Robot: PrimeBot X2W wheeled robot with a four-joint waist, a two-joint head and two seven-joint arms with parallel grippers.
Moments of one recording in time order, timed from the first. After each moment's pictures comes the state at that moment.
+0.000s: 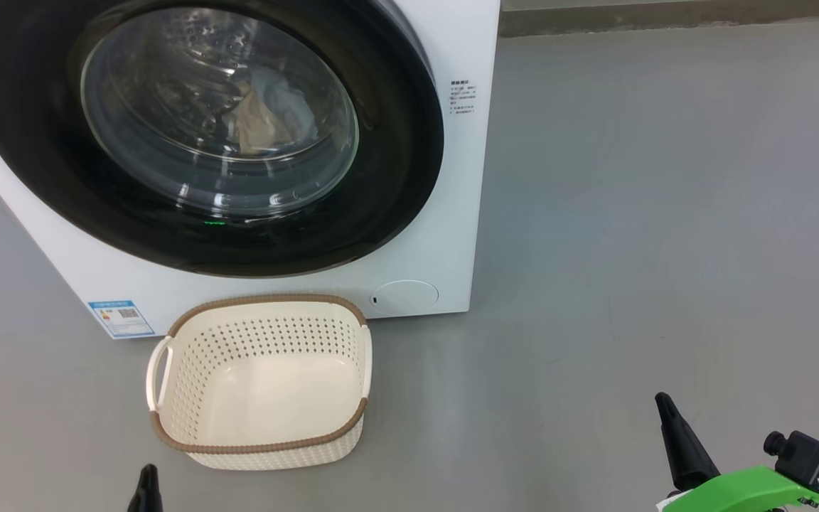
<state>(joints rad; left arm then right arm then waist) 0.11 0.02 0.04 0.18 -0.73 -0.06 -0.11 -0.02 -0.08 0.02 0.30 0.80 0.13 -0.12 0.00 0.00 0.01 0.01</state>
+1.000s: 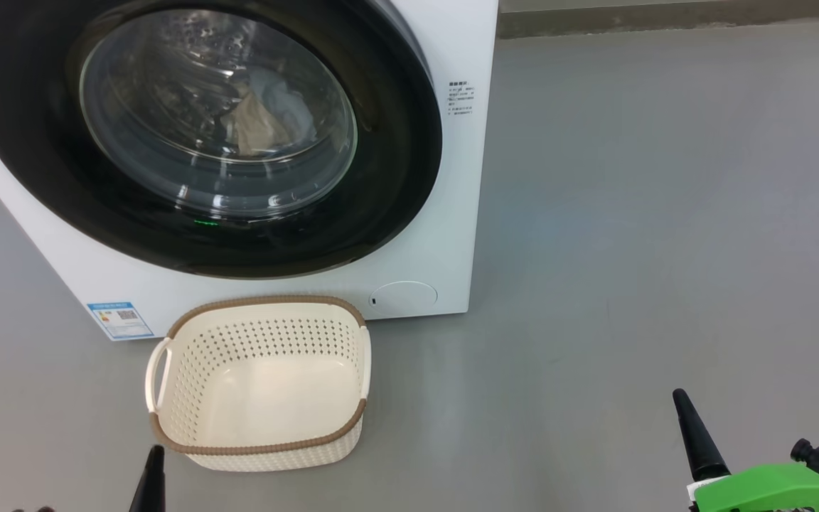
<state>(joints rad) 0.04 0.02 0.06 0.22 -1.07 -0.08 -0.03 -0.03 -0.07 -0.04 0.29 1.11 0.13 -0.04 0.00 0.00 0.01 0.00</state>
